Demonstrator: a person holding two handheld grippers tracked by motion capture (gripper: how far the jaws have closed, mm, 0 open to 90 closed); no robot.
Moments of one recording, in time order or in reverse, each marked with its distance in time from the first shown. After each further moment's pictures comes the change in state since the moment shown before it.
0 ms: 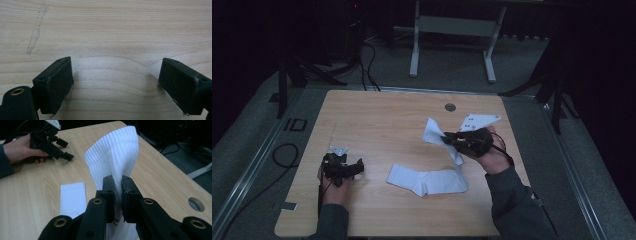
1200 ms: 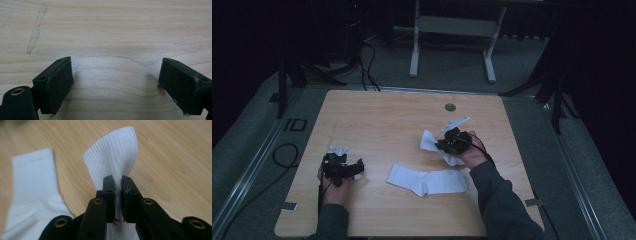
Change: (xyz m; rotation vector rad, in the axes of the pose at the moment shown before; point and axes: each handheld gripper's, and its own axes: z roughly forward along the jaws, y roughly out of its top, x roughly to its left) left arm 0.000 0.000 0.000 0.000 0.001 0.001; right arm -0.033 -0.051 0.099 0.255 -0.006 0.118
